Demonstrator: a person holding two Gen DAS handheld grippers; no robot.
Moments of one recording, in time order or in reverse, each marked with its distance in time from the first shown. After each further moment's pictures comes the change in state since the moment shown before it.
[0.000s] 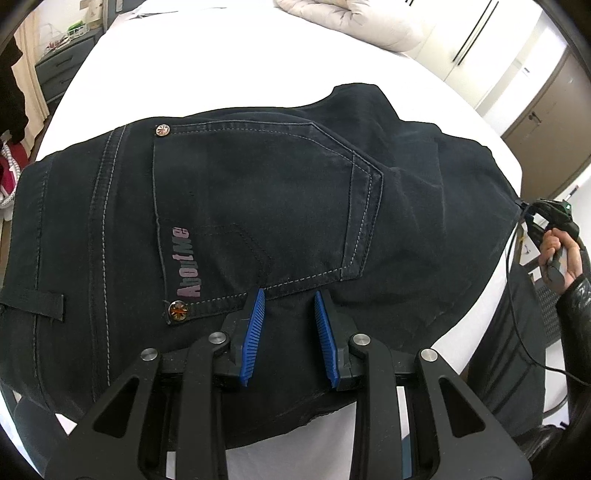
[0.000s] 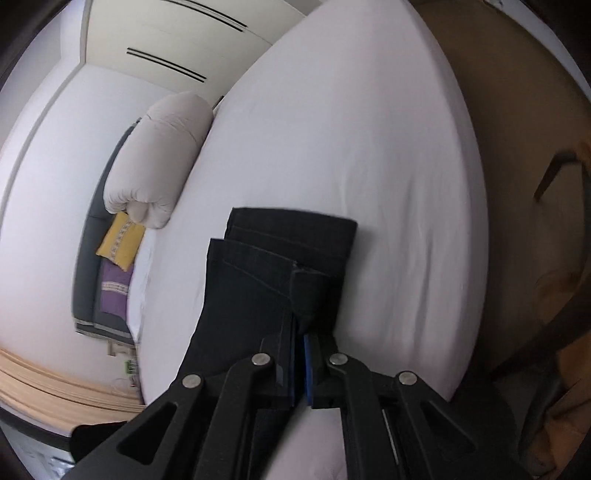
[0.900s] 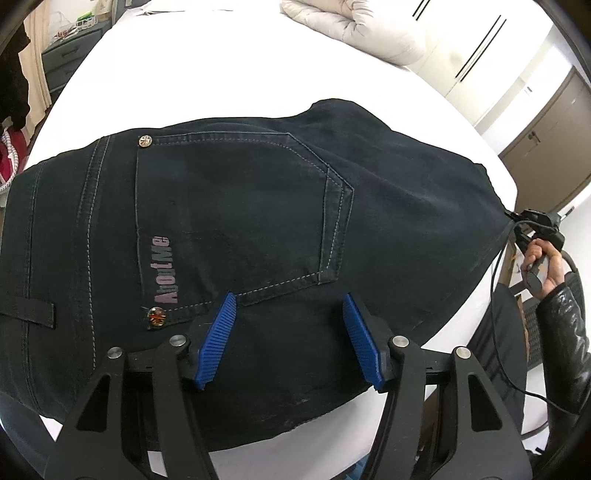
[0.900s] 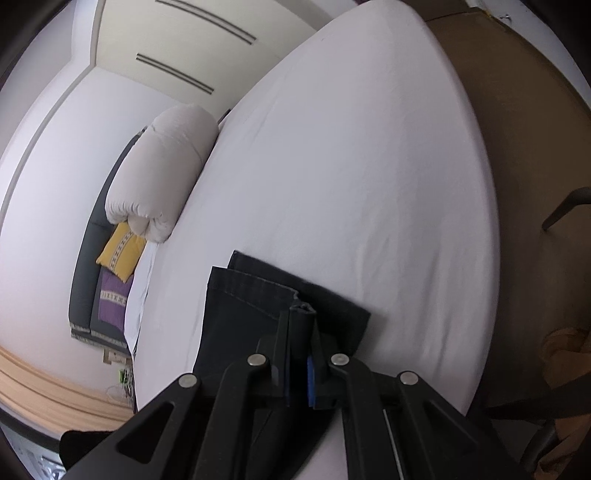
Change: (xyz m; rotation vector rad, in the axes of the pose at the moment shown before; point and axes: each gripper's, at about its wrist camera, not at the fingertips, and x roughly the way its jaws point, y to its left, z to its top) left arm -0.005 -0.016 0.008 -0.051 -0.030 -0.042; right arm 0.003 -0.004 0.029 -0.076 -0.106 -0.045
